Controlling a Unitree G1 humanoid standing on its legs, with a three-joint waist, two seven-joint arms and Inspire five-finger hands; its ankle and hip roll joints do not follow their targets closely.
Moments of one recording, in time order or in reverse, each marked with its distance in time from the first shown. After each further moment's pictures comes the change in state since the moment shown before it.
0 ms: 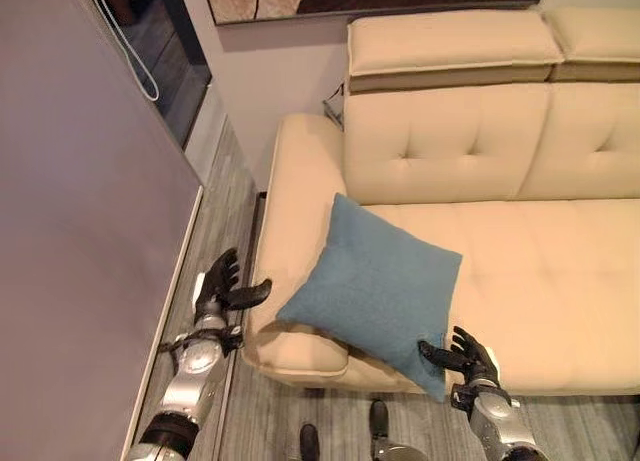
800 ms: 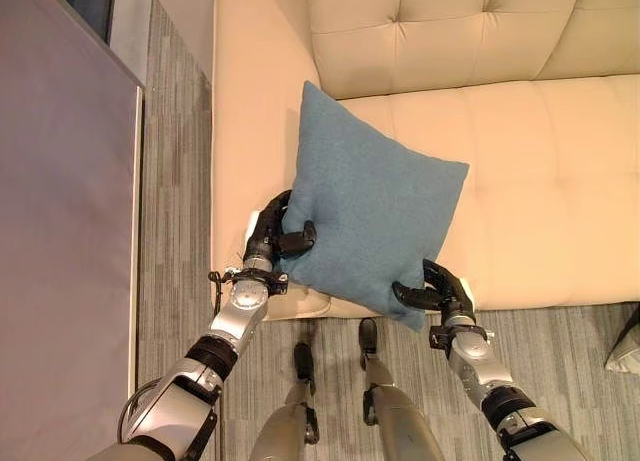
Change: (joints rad) left arm -0.382 -0.060 -0.203 0.283 0.030 -0.056 0.016; right arm -0.245 -0.013 0.131 -0.013 0.015 -0.075 -0.019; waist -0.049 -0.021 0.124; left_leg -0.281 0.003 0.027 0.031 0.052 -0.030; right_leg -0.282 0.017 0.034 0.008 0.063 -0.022
